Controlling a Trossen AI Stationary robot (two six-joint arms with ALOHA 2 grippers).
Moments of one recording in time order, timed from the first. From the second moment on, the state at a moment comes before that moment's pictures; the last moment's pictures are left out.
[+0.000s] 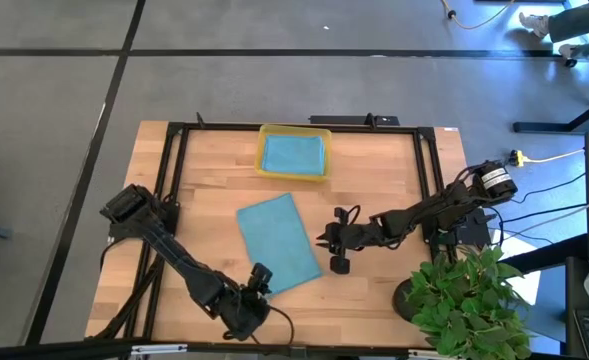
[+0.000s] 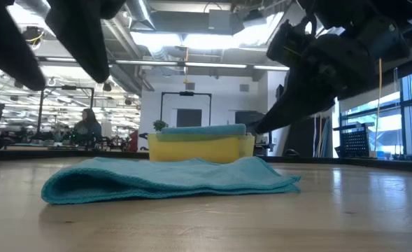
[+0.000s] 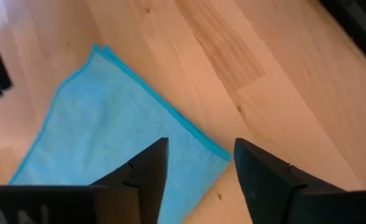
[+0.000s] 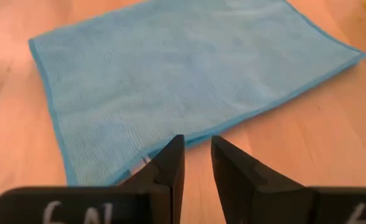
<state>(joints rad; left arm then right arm) -0.73 1.87 1.31 -0.58 -0.46 -0.08 0.29 1.62 0.68 0.24 0.26 0.28</state>
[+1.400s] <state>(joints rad) -0.75 2.04 1.28 -0.56 -0.63 0.07 0.34 1.62 0.68 0.25 0.26 0.24</state>
